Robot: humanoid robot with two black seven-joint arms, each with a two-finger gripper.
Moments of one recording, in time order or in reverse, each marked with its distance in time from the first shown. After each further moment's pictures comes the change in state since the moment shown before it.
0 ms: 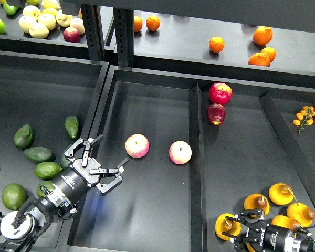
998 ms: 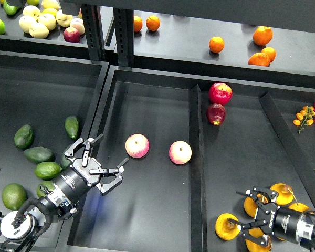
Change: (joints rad) left arm 0.000 0.000 0.003 -0.003 0.000 0.000 0.000; right arm 0.055 -0.127 0.011 0.167 0.121 0.000 0.000
